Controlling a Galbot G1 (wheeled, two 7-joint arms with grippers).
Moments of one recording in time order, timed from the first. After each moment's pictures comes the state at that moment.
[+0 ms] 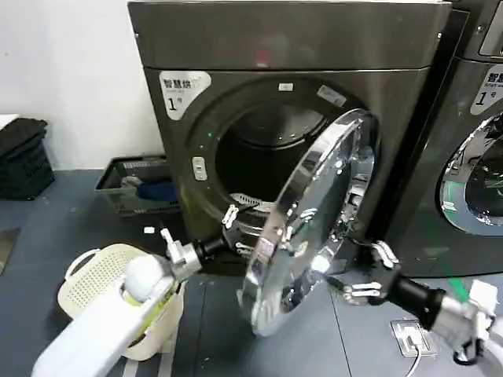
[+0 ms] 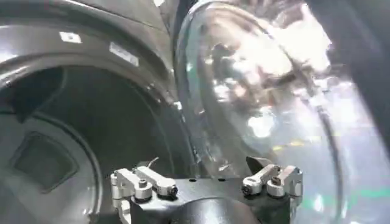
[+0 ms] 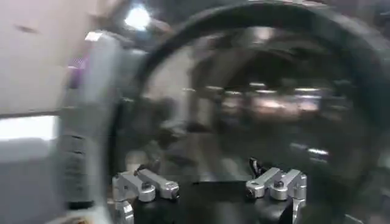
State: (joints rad) left arm 0.66 -0.98 0.08 -1.71 -0.42 -0.16 0.51; right arm -1.67 1.00 1.14 2.34 0.61 -0.33 -0.57
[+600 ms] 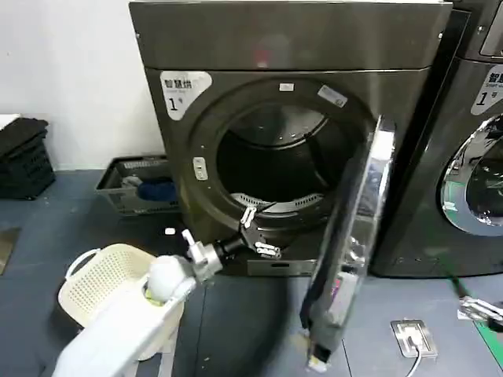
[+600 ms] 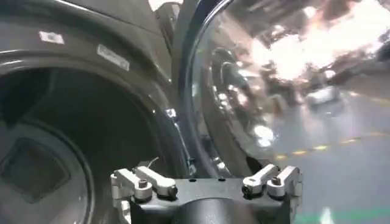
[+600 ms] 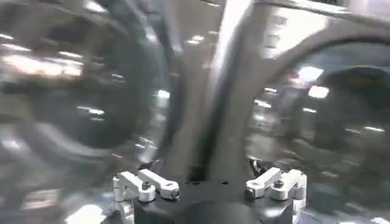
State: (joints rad) left arm 0.59 -1.05 0.18 -1.67 -0.38 -0.16 0.42; right arm -1.95 1.35 1.50 2.36 0.55 -0.18 -0.22
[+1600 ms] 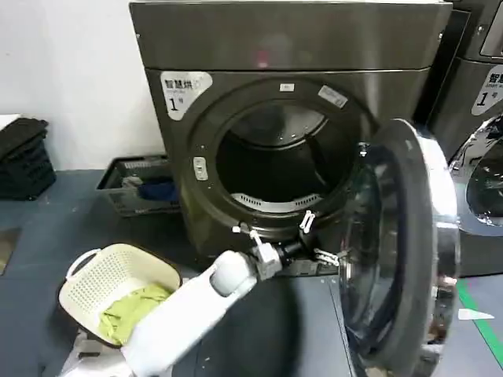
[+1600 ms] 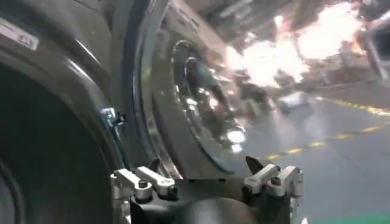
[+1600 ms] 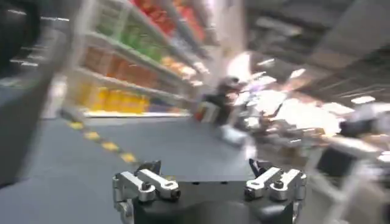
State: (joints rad) left arm 0.43 -1.33 0.40 -1.40 -0.31 -0.20 0.36; right arm -1.91 1.61 1.89 2.04 0.42 -0.20 0.27
